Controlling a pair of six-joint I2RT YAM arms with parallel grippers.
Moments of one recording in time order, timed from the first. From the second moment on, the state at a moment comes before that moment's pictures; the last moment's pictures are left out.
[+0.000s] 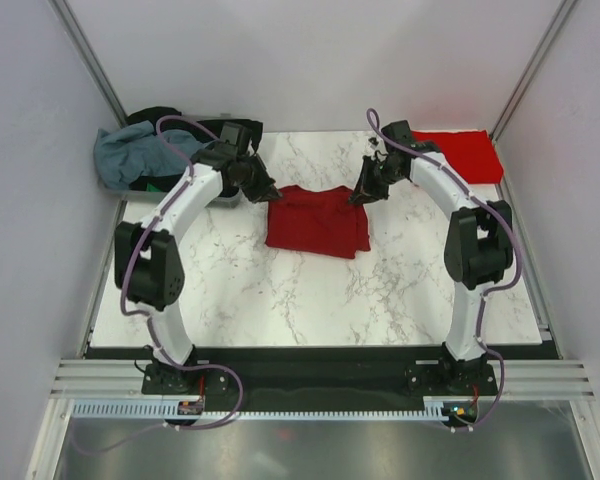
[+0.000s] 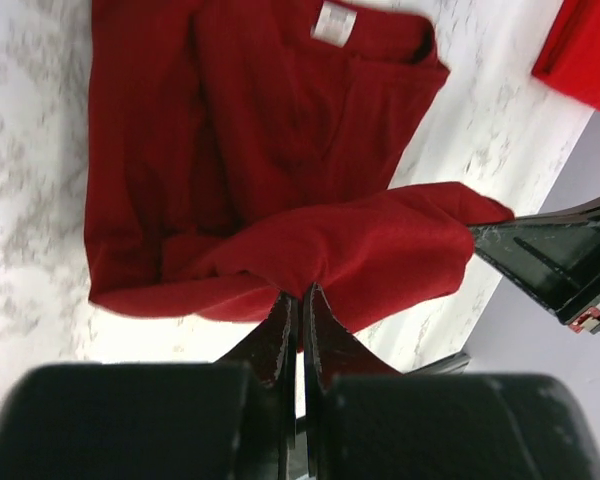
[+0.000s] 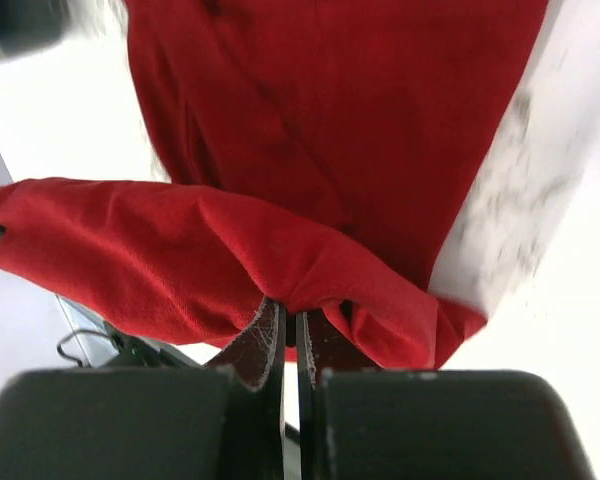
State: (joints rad) left arm -0.32 1.82 1.60 -0.73 0.27 -0.82; right arm 0.25 2.01 1.73 -0.79 -0.48 0.48
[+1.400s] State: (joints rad) left arm -0.43 2.07 1.61 -0.66 0.33 -0.73; right arm 0.30 2.06 1.34 -0.35 -0.65 0.59
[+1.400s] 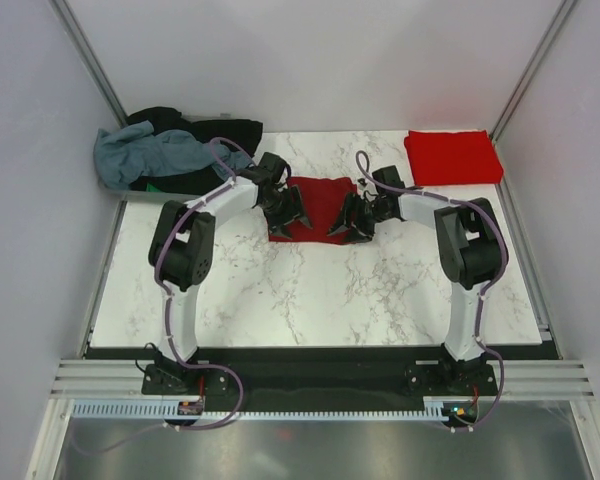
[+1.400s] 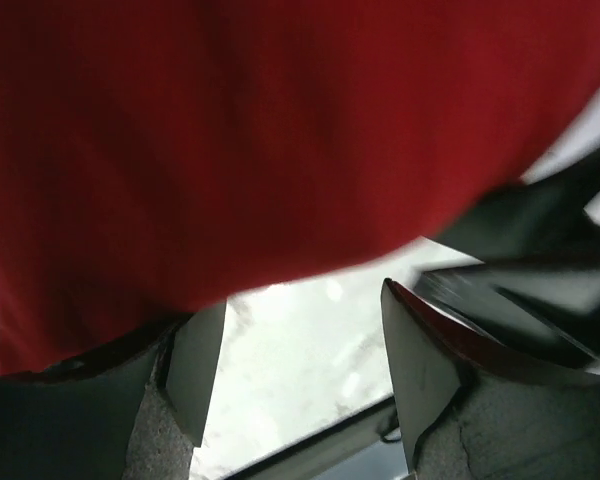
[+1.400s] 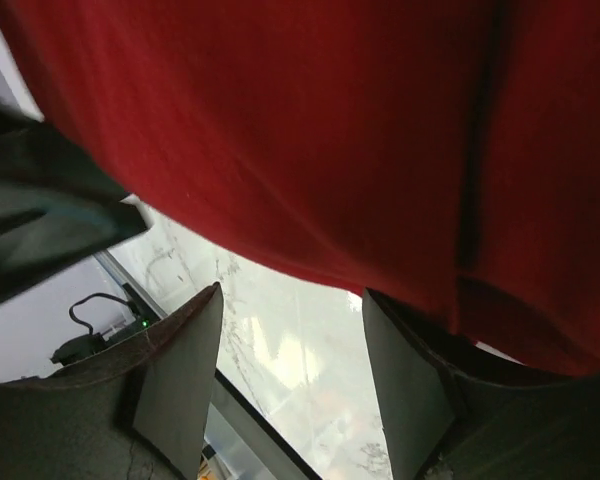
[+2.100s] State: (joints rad) left arm -0.41 1.70 1.66 -0.86 0.12 -0.49; right arm 0.32 1.75 1.30 -0.42 -0.54 0.52
